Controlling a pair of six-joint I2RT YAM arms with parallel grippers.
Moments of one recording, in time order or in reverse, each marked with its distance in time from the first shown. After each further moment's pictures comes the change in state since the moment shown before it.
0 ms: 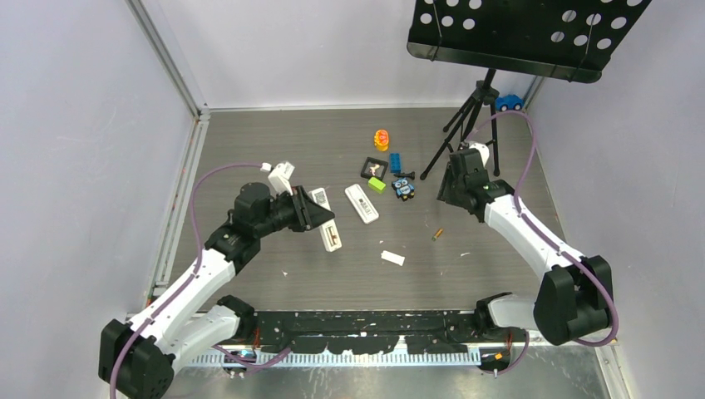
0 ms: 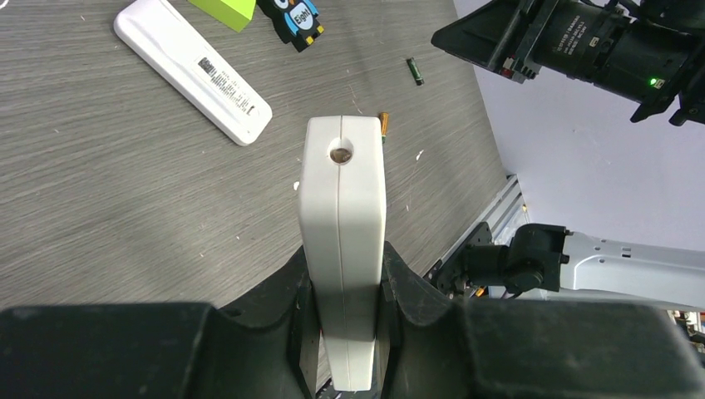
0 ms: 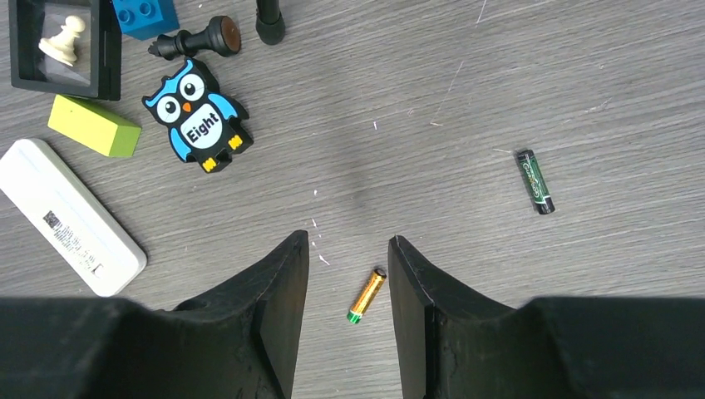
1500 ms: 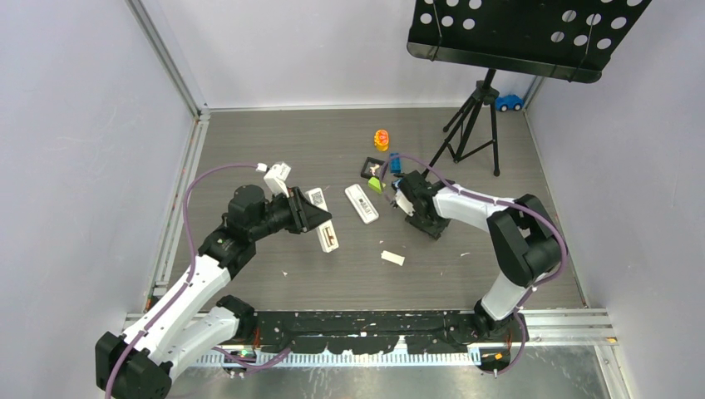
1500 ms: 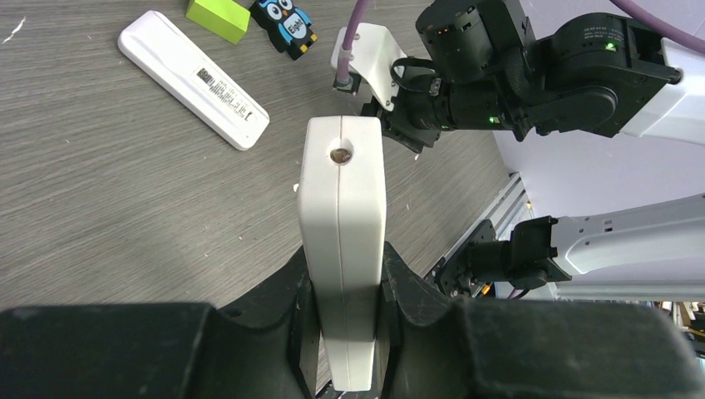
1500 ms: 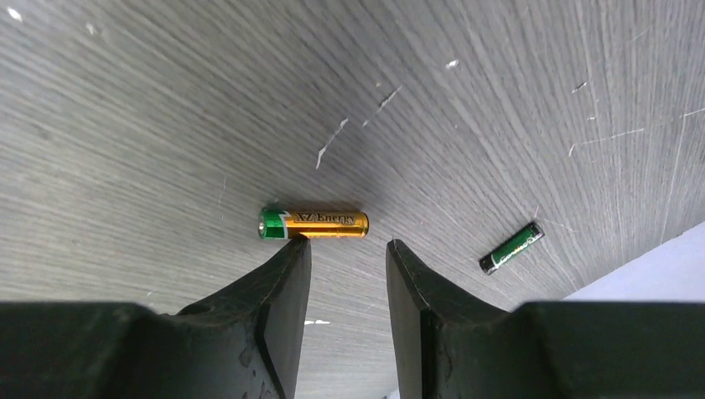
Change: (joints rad) left arm 0.002 -0.066 0.011 -0.047 -0.006 0.038; right arm 0.251 0.396 0.056 -0.214 0.061 -0.897
